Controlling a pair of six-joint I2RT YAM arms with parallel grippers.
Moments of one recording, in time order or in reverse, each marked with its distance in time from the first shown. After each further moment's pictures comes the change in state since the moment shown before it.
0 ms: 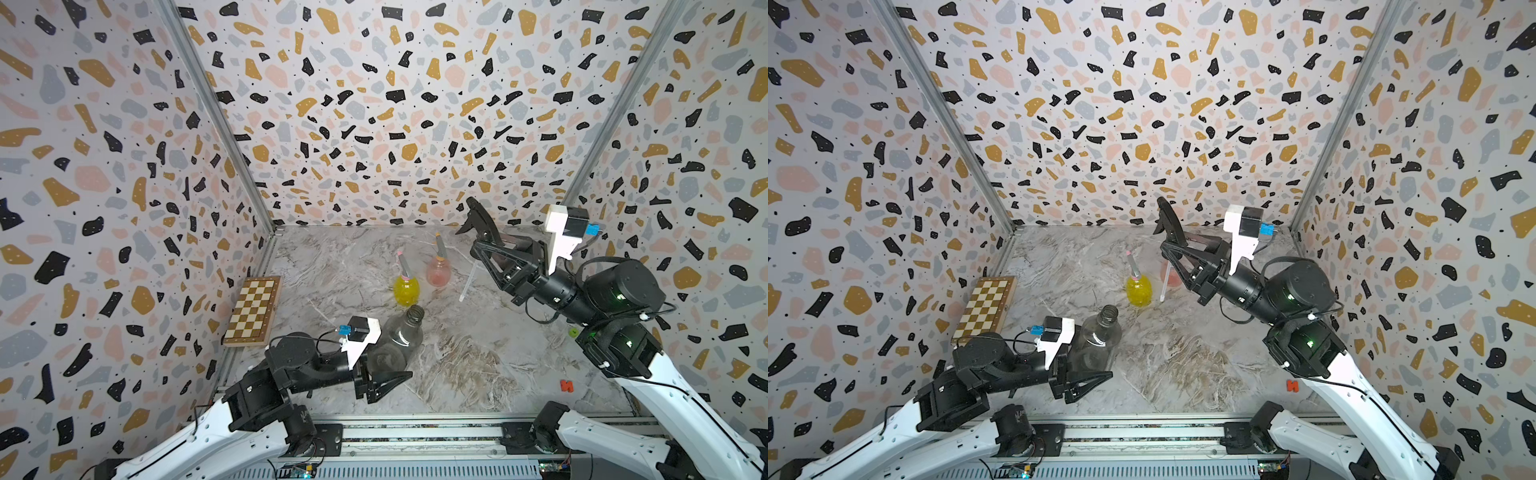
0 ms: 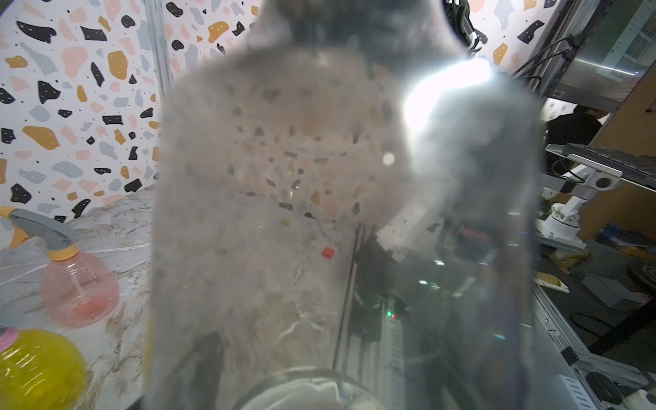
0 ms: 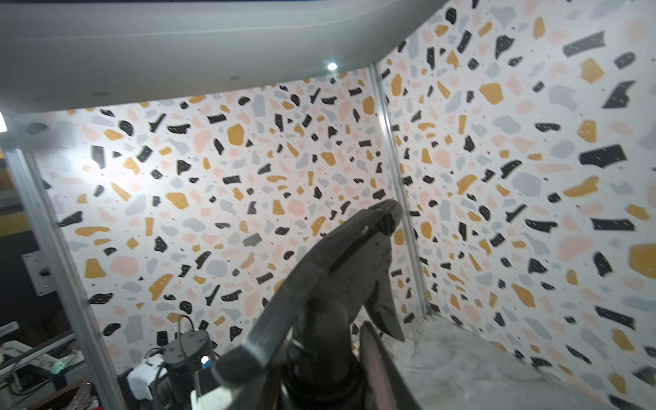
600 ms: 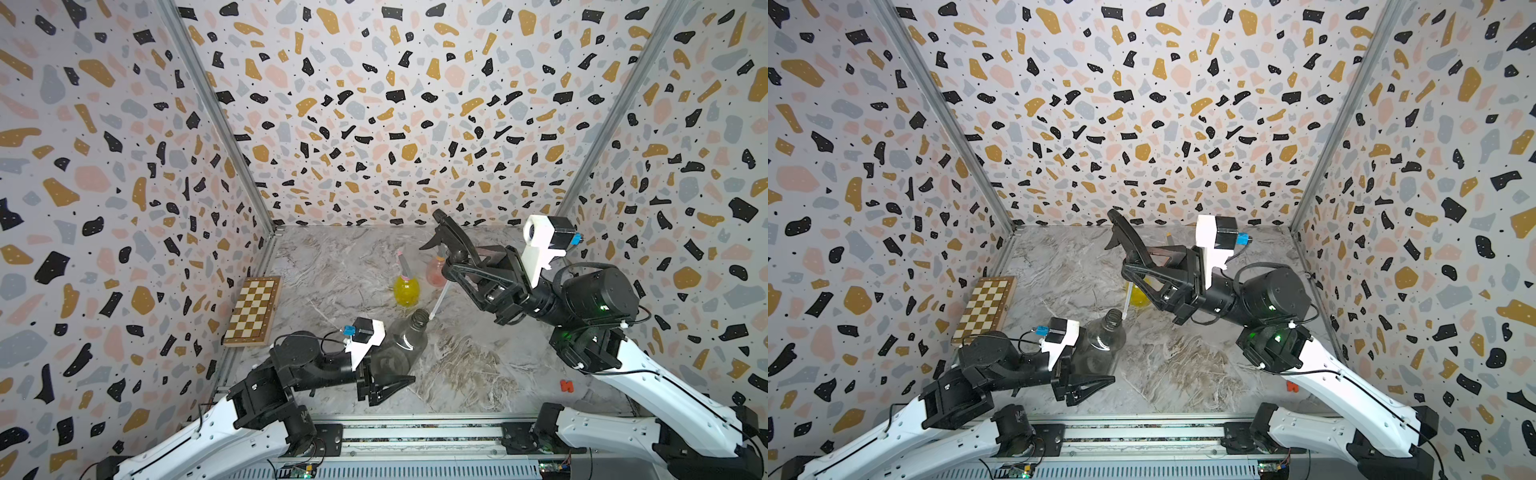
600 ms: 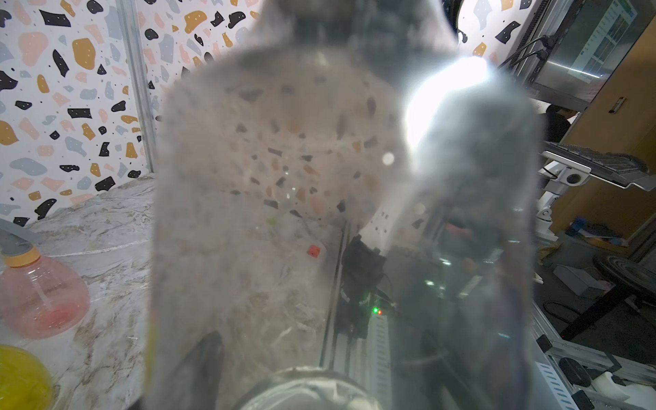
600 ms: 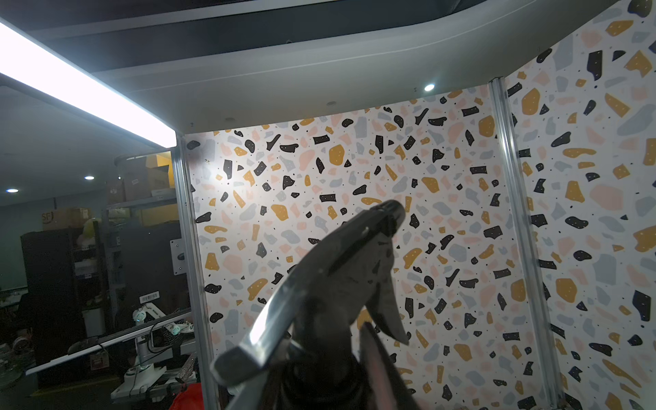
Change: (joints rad) left arm 0.000 0.016 -0.009 0.028 0.052 -0.014; right arm 0.212 0.102 0.001 0.256 -0.058 0.013
